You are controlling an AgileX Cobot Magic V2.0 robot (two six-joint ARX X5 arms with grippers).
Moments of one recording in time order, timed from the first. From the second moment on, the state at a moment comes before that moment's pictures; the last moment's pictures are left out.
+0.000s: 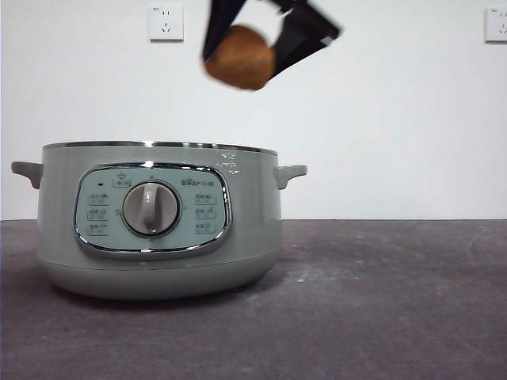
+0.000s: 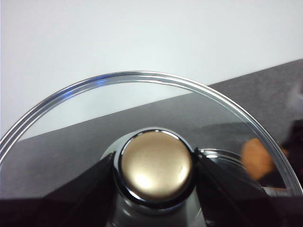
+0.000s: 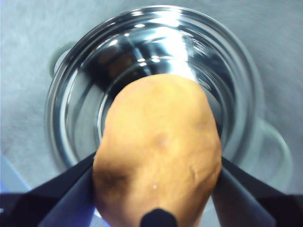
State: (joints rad) left arm -0.47 0.86 1.51 -0.89 -0.24 0.04; right arm 0.72 1.72 1.68 -0.81 -0.16 0.09
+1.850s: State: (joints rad) left arm -0.47 0.82 1.51 -0.99 -0.29 0.04; right arm 0.80 1.99 1.97 -0.99 -0.05 -0.13
